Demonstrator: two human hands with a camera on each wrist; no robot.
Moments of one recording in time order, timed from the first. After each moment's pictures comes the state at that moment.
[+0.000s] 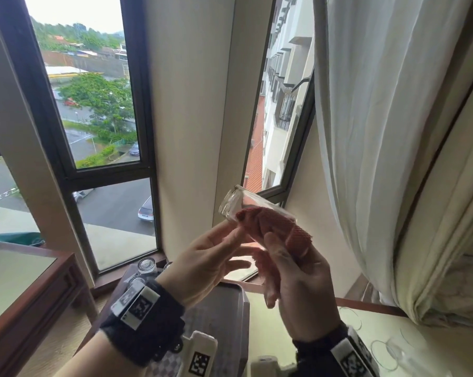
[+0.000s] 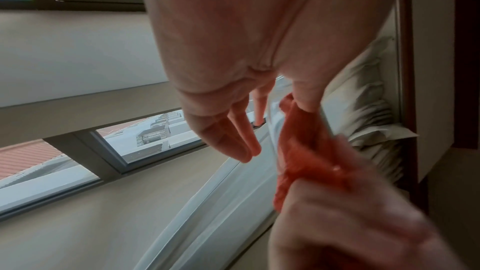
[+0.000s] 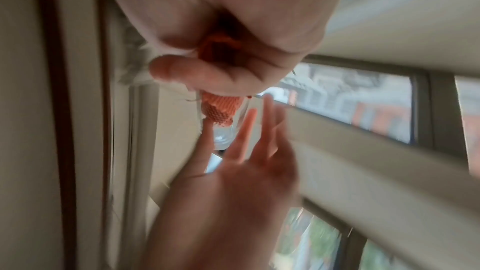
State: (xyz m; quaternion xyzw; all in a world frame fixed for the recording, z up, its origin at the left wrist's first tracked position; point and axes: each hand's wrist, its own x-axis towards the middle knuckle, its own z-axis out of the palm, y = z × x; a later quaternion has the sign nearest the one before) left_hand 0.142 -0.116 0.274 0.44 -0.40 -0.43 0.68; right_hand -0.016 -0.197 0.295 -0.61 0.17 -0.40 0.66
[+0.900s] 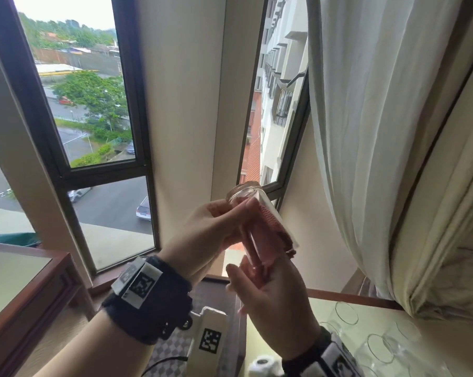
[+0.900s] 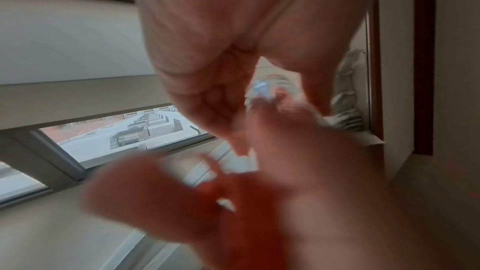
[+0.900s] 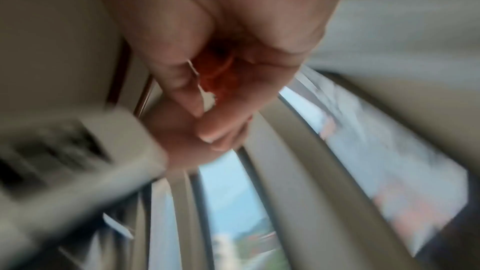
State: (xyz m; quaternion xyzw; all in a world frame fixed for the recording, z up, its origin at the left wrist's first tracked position) left_hand 0.132 -0.129 0.320 0.46 -0.37 -0.40 0.71; right_hand -0.018 -0.185 0.283 -0.83 0.15 -0.37 0.40
